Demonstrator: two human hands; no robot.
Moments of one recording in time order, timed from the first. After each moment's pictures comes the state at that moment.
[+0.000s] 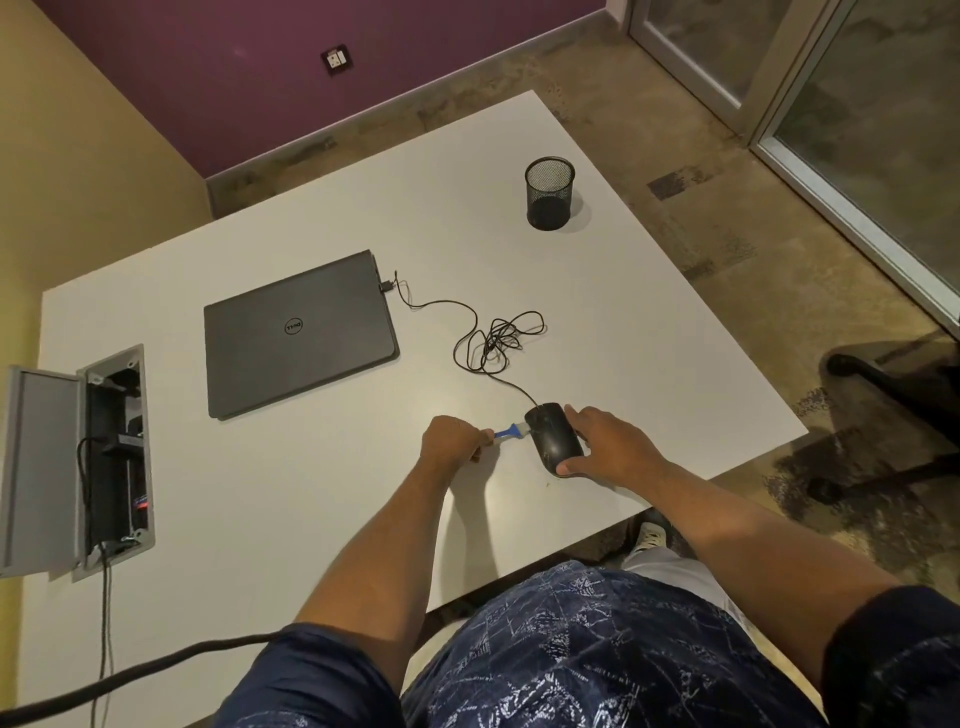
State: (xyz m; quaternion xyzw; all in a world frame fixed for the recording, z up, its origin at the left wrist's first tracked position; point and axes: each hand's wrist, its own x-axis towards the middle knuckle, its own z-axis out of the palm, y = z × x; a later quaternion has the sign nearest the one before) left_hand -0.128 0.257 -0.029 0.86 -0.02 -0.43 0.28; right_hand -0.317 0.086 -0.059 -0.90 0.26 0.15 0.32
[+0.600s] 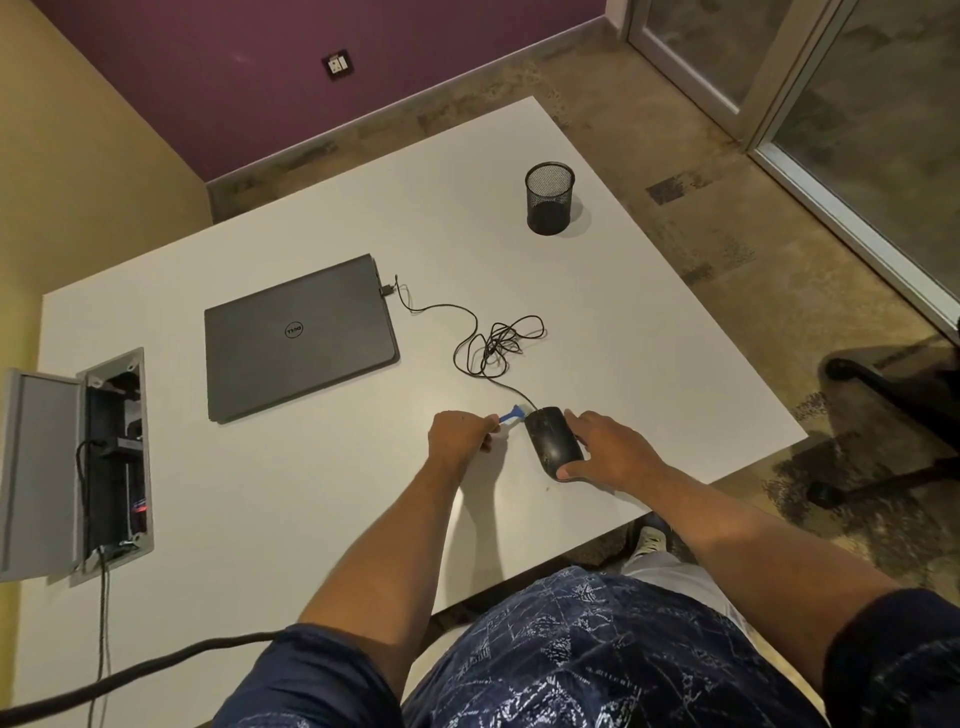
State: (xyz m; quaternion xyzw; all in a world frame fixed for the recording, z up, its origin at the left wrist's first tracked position) left_hand -0.134 0.244 -0.026 0.84 0.02 -0.39 0.37; right_hand -0.315 0.085 -0.061 -0.90 0.26 0.16 0.31
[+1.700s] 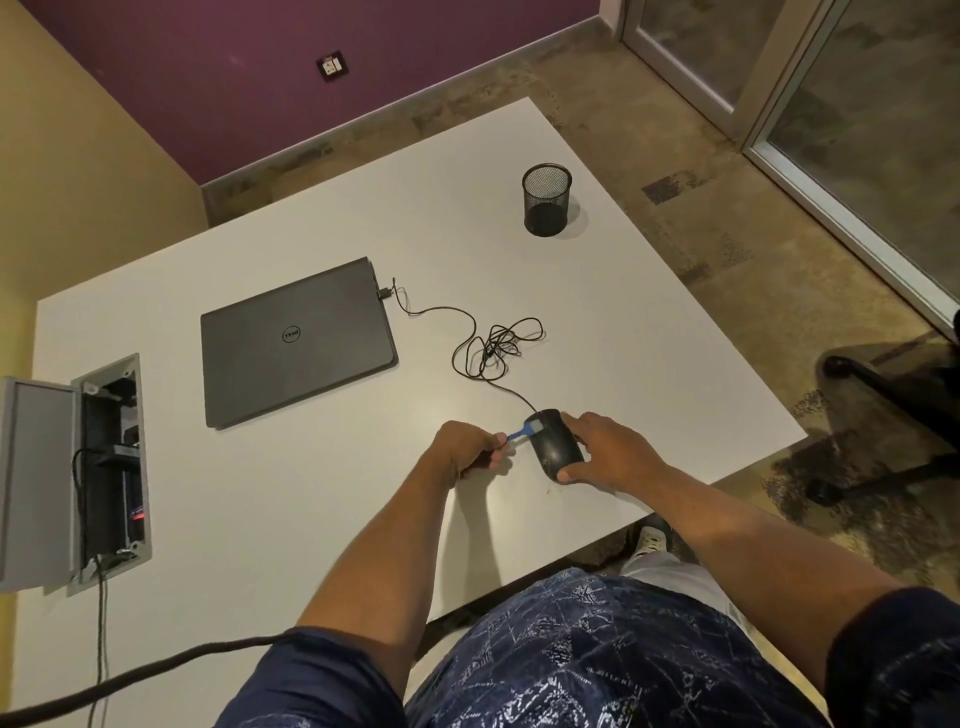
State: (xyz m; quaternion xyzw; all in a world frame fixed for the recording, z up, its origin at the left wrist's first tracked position) left_hand -0.146 0.243 0.034 0.74 0.06 -0.56 0.36; right_hand -0.316 0.084 -0.058 -0.90 0.25 0.14 0.34
